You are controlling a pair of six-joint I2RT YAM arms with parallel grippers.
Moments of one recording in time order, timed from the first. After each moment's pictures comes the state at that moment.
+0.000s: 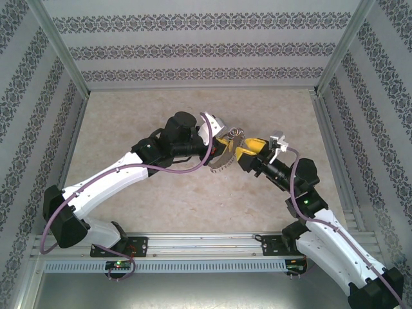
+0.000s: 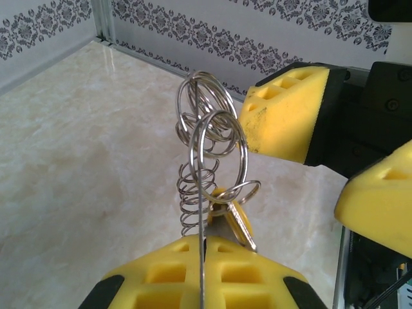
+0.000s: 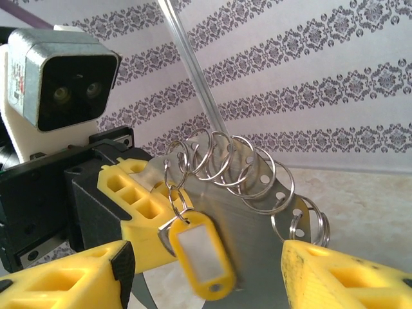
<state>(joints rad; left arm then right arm) -0.81 1.40 1.31 -0.35 0.30 -0.02 0.45 0.64 0.45 0.33 -0.42 0.49</state>
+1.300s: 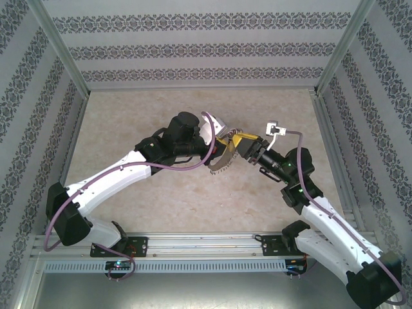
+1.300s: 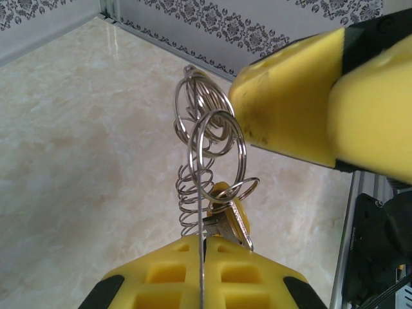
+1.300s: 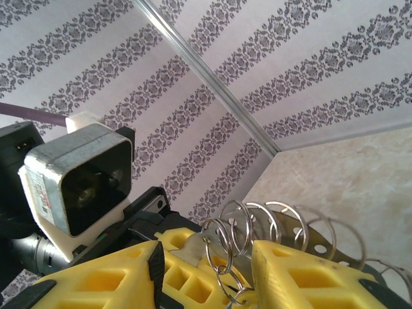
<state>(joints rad) -0.80 1.43 1.31 -0.36 0.29 -0.05 0.46 0.80 0.55 0.40 -0.44 0.82</state>
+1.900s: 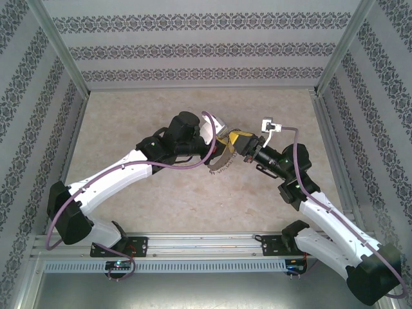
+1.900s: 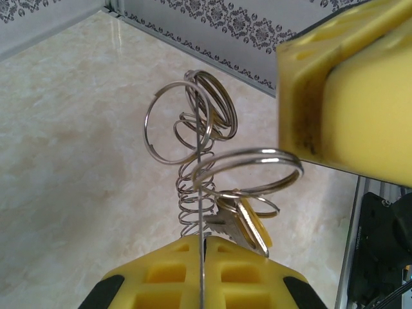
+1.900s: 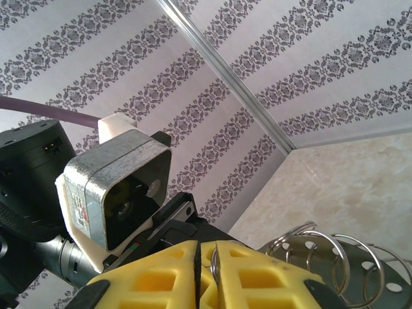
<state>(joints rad) -0.79 1.45 1.31 -0.37 0.29 -0.05 0.48 0.86 0.59 0.43 -0.46 0.81</state>
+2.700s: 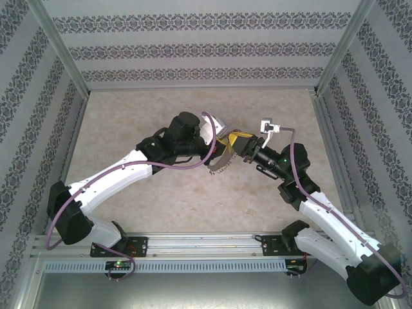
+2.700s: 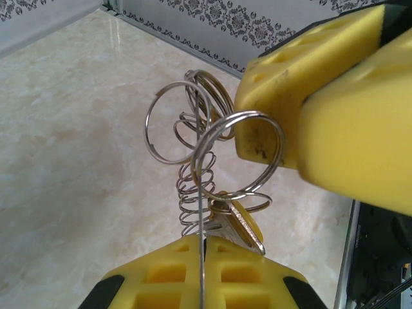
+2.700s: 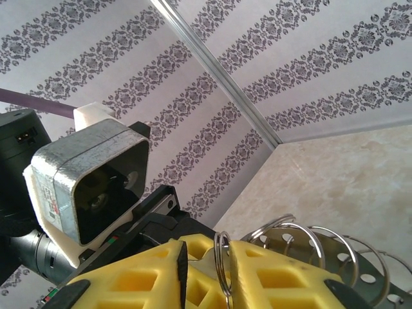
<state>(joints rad) -0.79 1.44 1.30 -0.36 0.29 -0.05 0.48 0.86 0.59 0.38 -0.45 0.77</state>
